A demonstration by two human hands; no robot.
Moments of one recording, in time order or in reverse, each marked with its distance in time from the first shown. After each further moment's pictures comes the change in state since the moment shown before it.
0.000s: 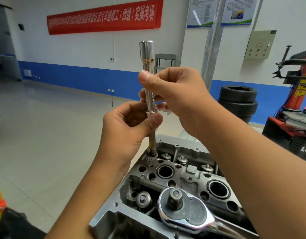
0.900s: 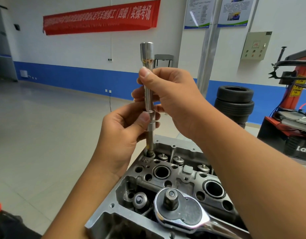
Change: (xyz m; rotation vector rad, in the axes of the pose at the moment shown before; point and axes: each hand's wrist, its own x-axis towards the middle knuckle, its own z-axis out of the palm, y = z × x) left_hand 0.001 -0.001 0.000 -0.110 -0.108 -0.046; right_hand 0.001 0.000 0.003 0.036 -0.019 0.039
